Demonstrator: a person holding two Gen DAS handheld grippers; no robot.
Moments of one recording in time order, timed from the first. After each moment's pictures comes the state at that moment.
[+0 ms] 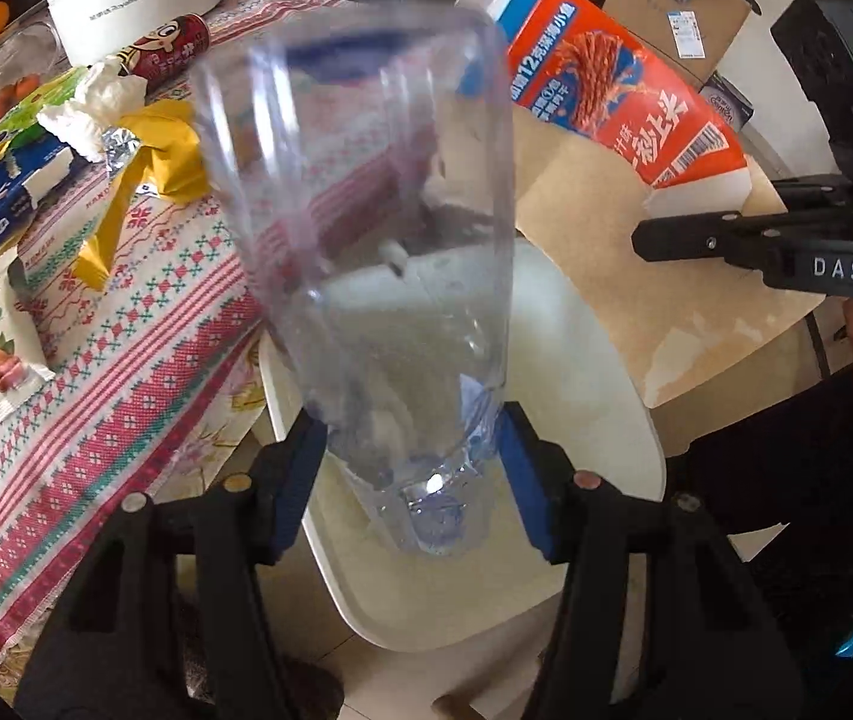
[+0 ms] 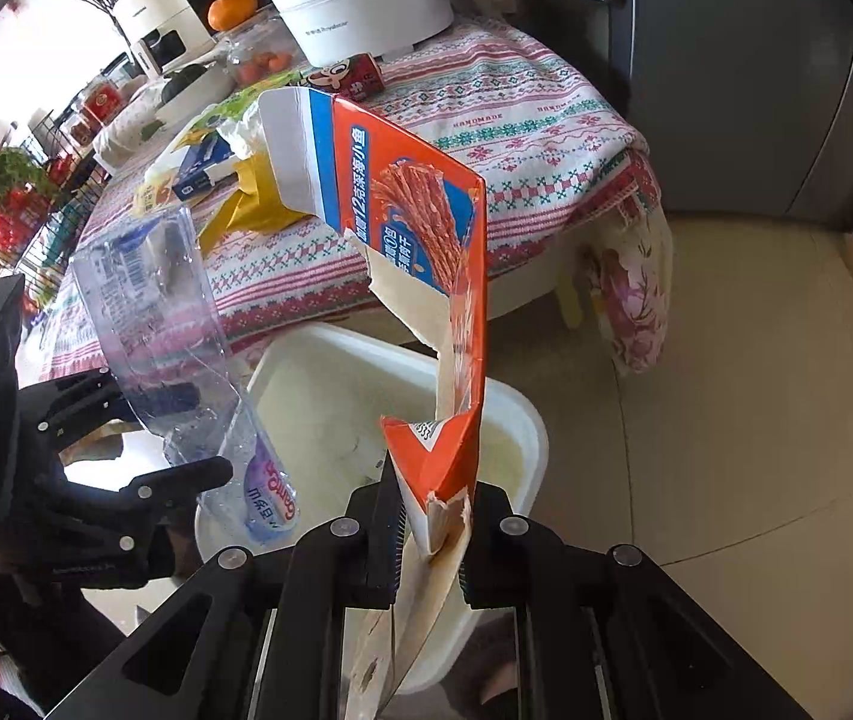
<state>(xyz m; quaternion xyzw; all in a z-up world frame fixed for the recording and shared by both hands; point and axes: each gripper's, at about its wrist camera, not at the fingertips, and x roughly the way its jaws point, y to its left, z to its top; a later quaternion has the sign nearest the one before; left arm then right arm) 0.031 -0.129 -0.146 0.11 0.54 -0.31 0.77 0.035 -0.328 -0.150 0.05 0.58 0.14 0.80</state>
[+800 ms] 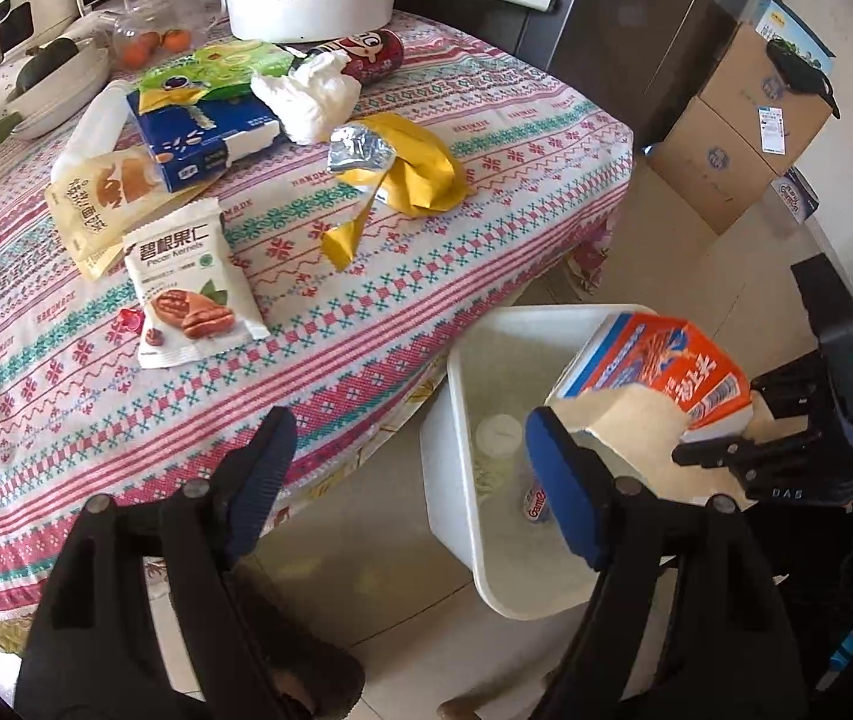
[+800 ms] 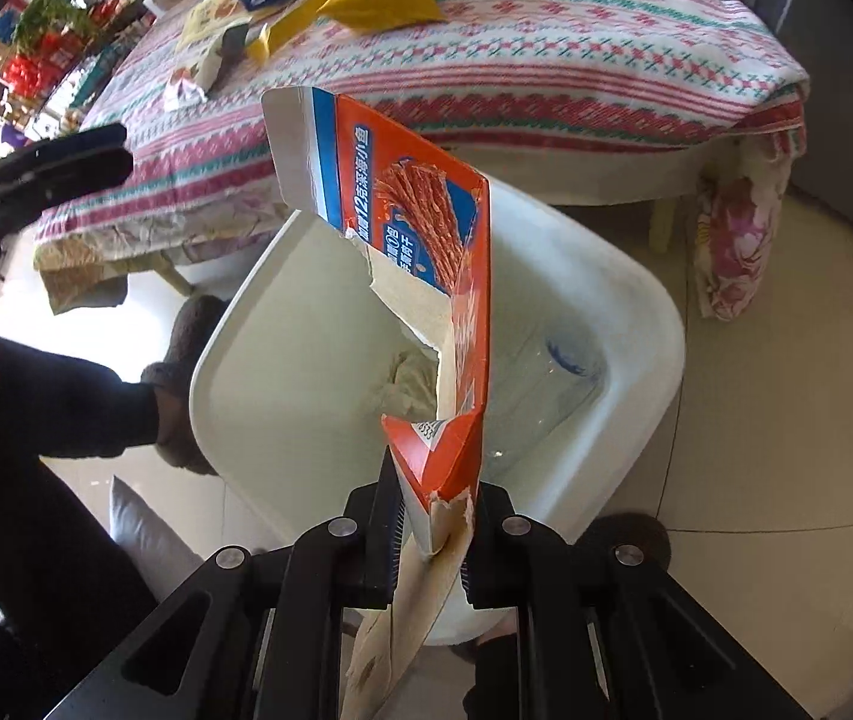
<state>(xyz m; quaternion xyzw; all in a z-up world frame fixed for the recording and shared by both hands) 0.045 -0.034 -0.124 0.04 0.53 -0.21 0.82 0.015 -0.267 -0.207 -0.06 0.67 0.22 0.70</state>
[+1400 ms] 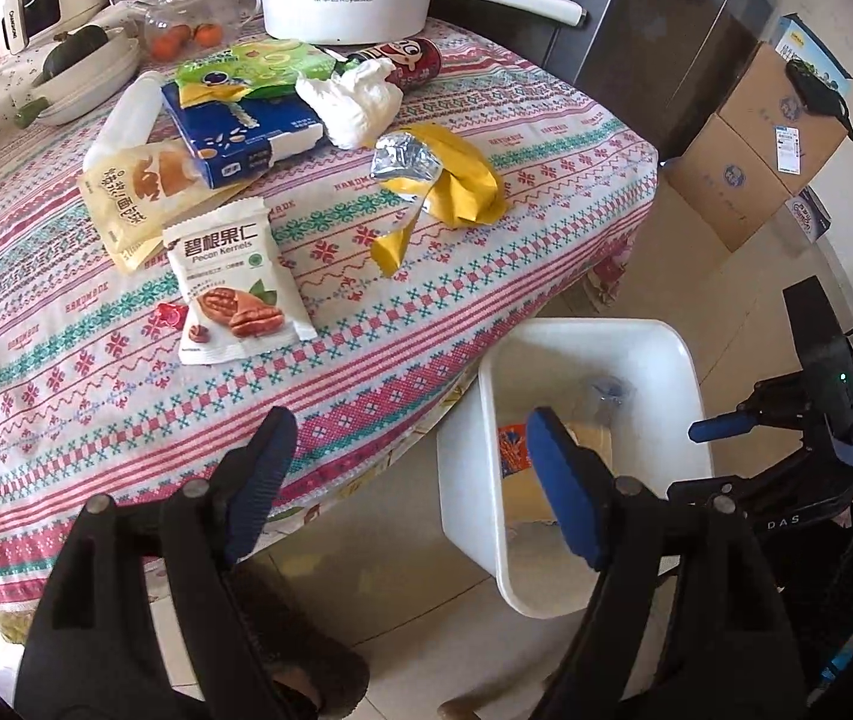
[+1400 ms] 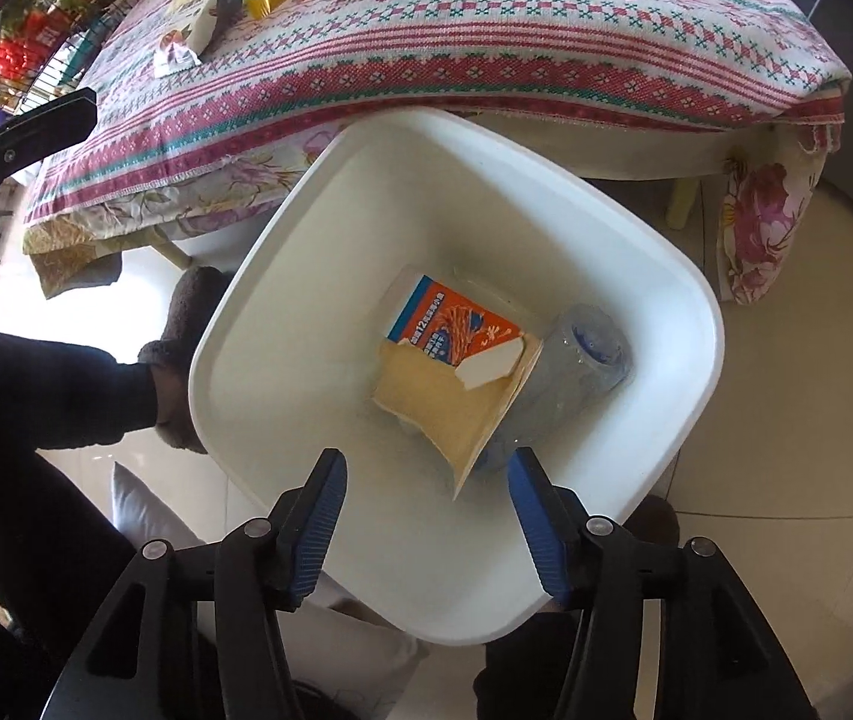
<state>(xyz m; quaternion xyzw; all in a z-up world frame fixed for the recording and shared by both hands) 0.052 -0.014 -0.118 0.03 0.53 -0.19 0.83 0.023 -0.253 -0.215 -0.06 0.70 0.21 0.68</state>
